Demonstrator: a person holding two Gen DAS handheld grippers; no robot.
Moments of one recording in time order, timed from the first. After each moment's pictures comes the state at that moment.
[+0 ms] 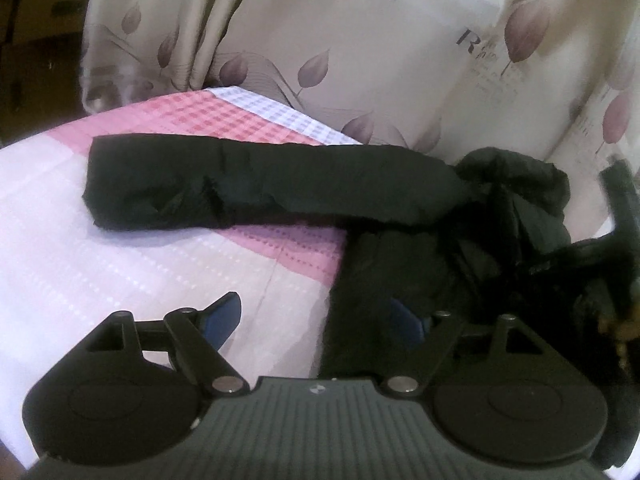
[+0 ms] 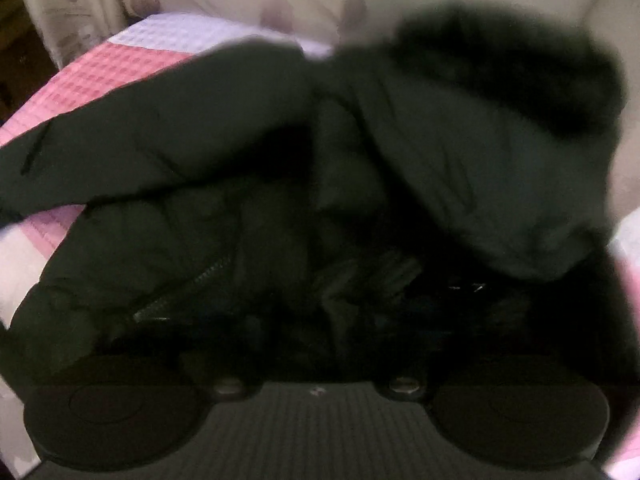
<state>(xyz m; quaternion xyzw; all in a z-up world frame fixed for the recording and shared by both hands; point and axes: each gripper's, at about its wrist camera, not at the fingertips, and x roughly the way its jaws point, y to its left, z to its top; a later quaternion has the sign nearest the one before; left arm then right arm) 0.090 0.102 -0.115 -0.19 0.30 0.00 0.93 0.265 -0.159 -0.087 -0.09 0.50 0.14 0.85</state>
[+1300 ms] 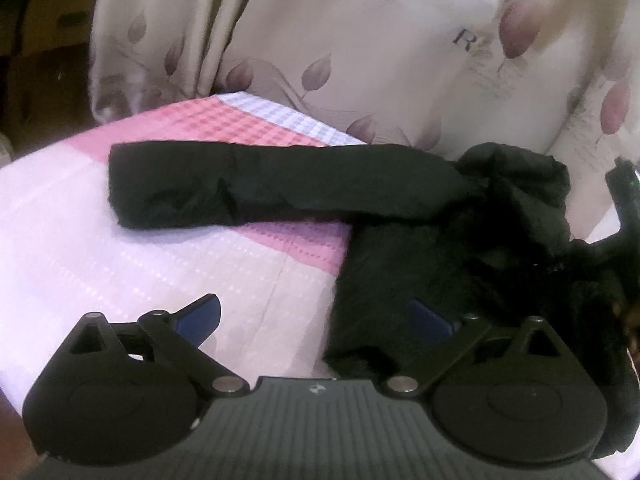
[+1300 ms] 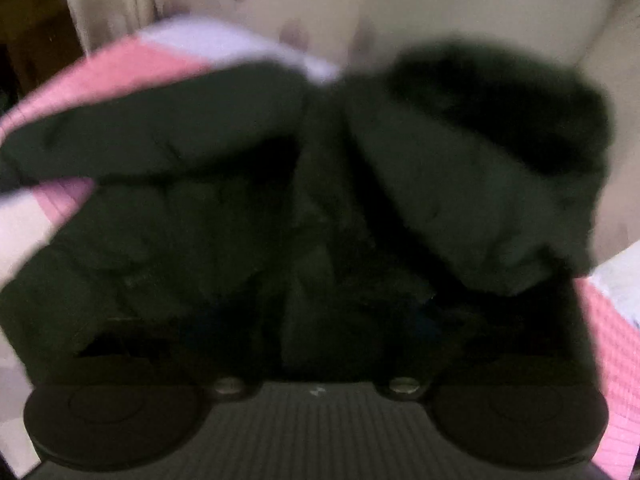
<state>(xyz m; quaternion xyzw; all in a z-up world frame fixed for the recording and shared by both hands) 0.071 0.101 -0.107 -0.17 0.30 0.01 0.94 0.233 -0.165 -0.089 -0.15 0.48 0.15 0.85</state>
